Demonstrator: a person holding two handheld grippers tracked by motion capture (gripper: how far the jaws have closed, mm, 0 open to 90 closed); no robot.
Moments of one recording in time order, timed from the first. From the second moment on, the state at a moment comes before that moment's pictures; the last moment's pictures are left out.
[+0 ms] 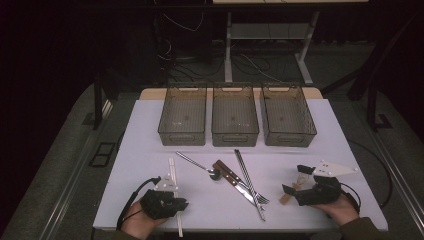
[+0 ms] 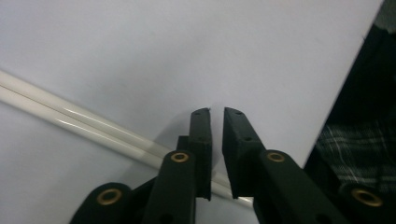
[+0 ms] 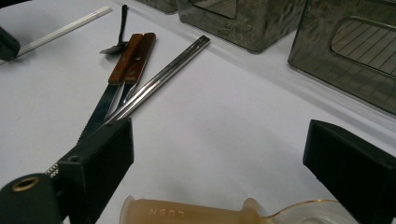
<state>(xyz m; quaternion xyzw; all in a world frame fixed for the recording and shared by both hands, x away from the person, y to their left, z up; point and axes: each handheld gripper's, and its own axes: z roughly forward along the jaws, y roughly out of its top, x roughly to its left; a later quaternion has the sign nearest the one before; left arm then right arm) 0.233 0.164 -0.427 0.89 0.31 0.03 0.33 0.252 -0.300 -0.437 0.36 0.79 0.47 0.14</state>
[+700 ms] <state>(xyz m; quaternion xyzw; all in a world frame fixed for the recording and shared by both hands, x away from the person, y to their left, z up) 0.339 0.188 -0.431 0.81 0.49 0.14 0.29 0.252 -0.301 -0.437 0.36 0.79 0.47 0.14</state>
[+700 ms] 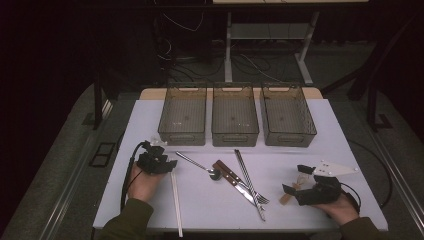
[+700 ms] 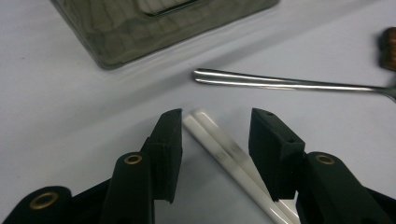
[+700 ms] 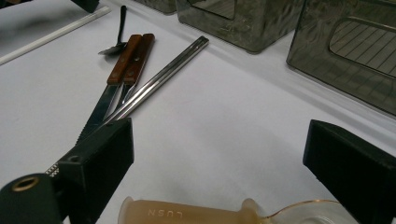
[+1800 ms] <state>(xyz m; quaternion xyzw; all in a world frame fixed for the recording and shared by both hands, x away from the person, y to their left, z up) 0.341 0.178 -0.437 0.82 0.47 0.15 0.29 0.251 -0.300 -0.437 0.36 0.80 0.47 0.14</state>
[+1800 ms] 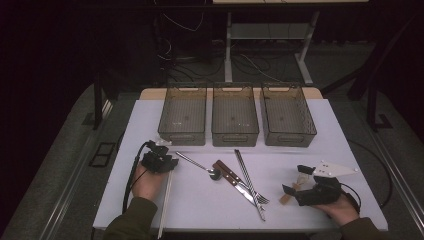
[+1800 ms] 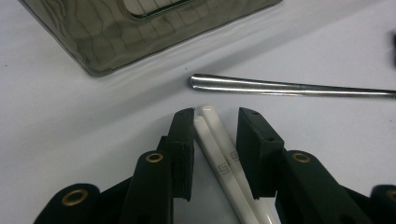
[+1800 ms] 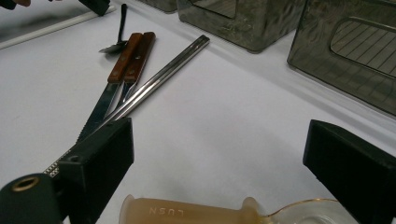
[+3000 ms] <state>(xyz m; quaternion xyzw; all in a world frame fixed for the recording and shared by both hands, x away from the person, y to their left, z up) 0.344 0.175 -0.439 0.84 0.42 0.11 0.32 0.251 -0.300 -0.437 0.36 0.80 0.47 0.14</state>
